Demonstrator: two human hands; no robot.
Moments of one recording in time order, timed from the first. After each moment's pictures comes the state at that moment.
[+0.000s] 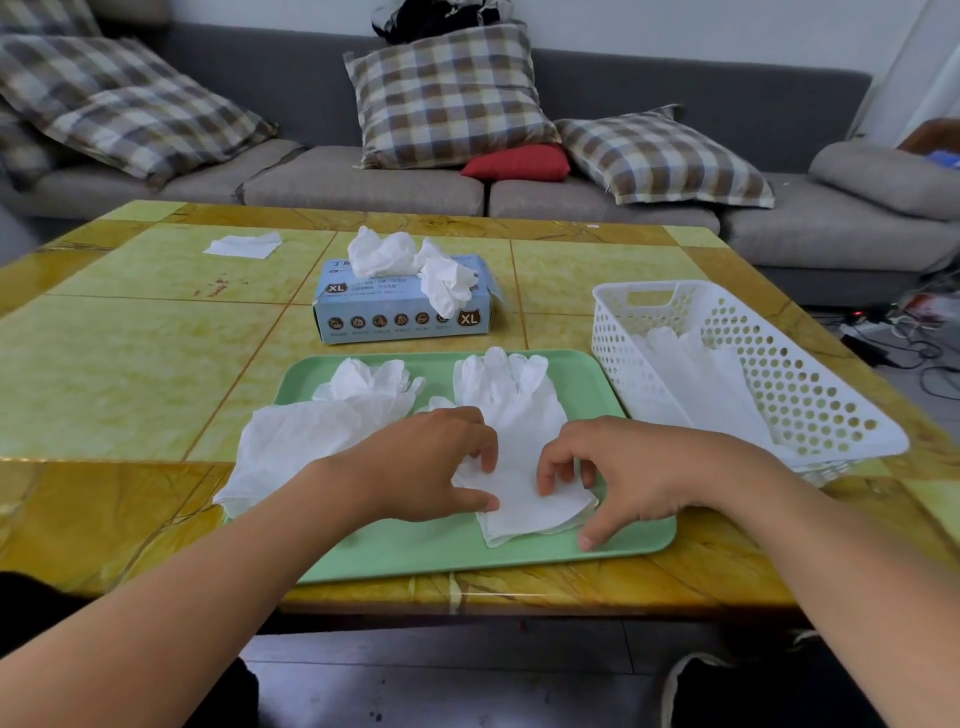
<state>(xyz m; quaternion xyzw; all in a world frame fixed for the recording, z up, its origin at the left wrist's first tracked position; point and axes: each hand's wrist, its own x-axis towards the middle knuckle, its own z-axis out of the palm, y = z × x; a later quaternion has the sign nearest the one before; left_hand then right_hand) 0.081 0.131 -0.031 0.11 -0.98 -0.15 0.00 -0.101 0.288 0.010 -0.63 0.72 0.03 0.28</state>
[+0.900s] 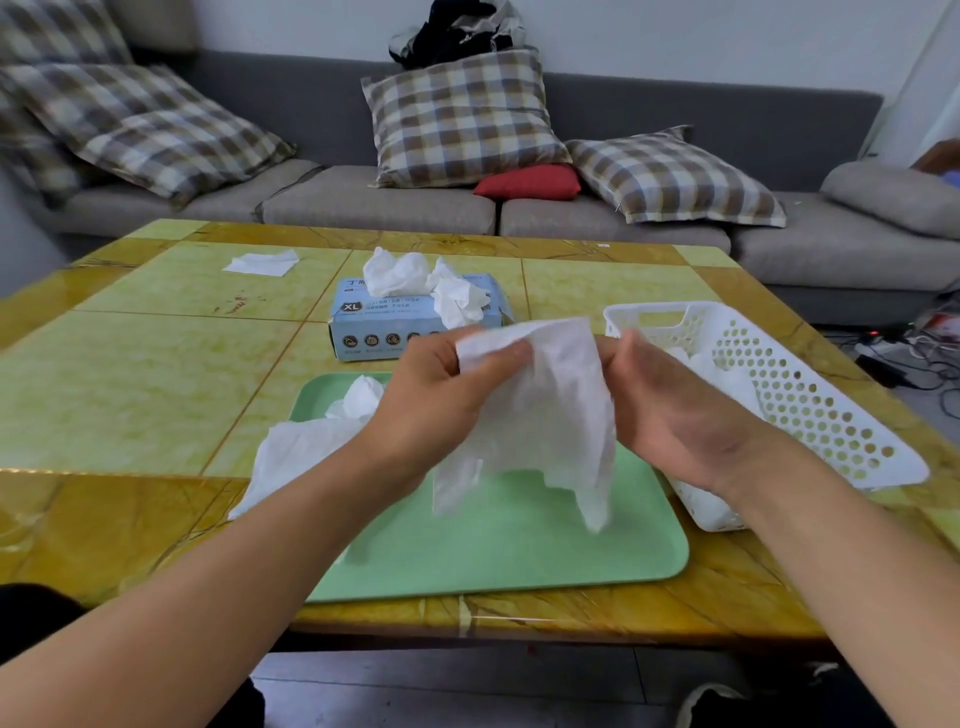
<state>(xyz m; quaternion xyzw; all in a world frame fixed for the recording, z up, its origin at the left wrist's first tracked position) 0.074 0.162 0.028 0.20 -0.69 -0.61 0.33 -0.096 0.281 0.041 -0.45 0.49 -0.55 0.51</state>
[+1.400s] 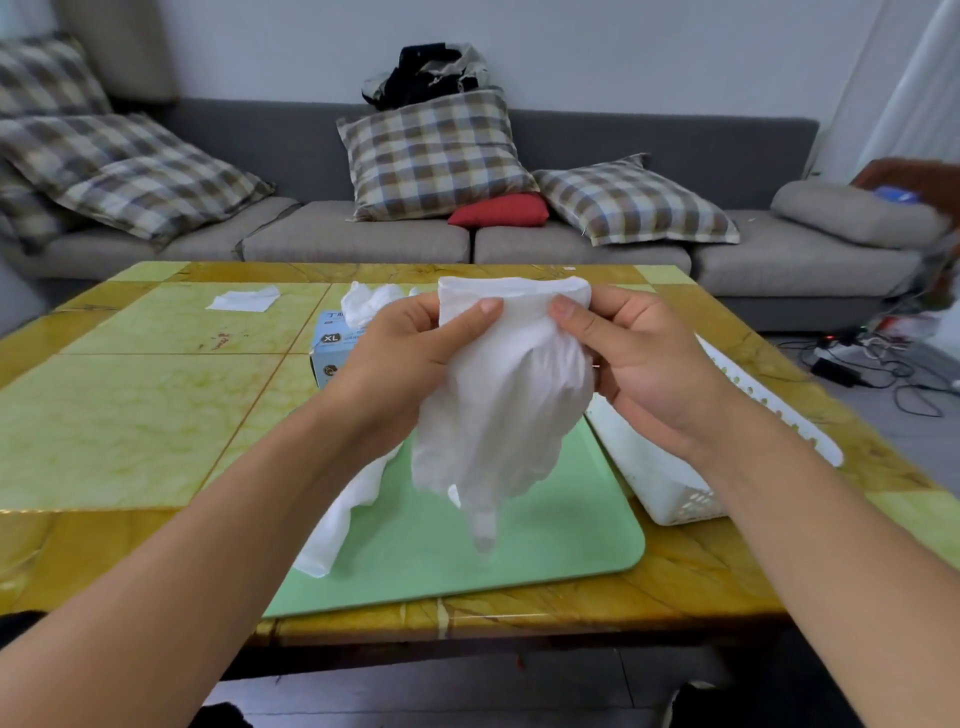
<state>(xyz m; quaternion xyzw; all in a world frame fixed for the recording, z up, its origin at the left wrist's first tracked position) 0.072 0.172 0.086 0.17 -0.64 -0.69 0.30 -0.082 0.292 0.086 -0.41 0.54 -0.67 0.30</state>
